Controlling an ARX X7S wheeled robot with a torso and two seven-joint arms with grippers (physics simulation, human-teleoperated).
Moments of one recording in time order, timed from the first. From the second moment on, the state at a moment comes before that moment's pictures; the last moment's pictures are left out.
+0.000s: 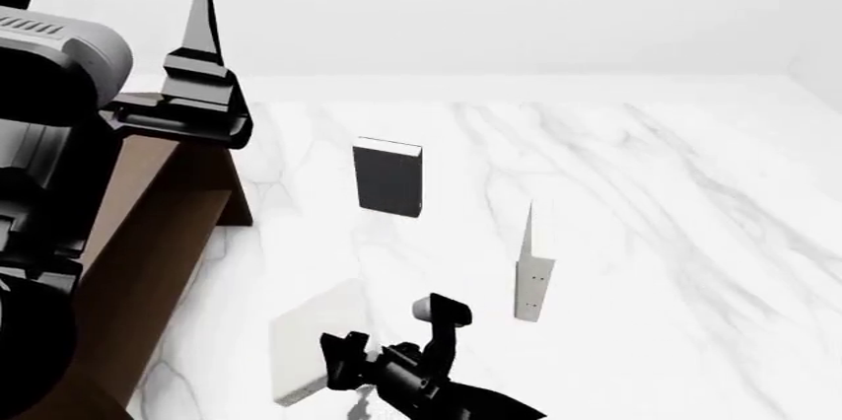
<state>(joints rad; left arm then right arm) -0.86 -0.46 -0.10 0.96 -0.76 -1.25 -0.40 0.56 0.01 -0.72 0.69 1.19 0.29 -0.18</state>
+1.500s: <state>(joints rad) -0.78 -0.49 -0.06 0.94 -0.79 -1.12 -0.44 0.92 0.53 -0.81 -0.42 1.07 0.51 0.52</state>
